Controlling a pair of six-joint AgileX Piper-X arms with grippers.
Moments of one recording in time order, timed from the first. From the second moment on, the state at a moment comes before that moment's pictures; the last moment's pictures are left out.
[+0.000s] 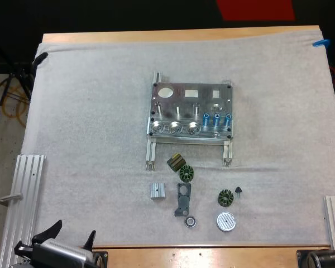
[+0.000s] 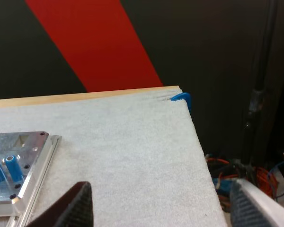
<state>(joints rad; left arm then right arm) -0.07 -0.01 -0.83 1.51 0.13 -1.59 0.11 -0.01 -0.87 1.21 0.18 -1.82</state>
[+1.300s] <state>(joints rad) -0.07 -0.01 -0.47 0.96 0.10 -1.65 0.12 -0.01 -0.53 1.04 0.07 -1.83</state>
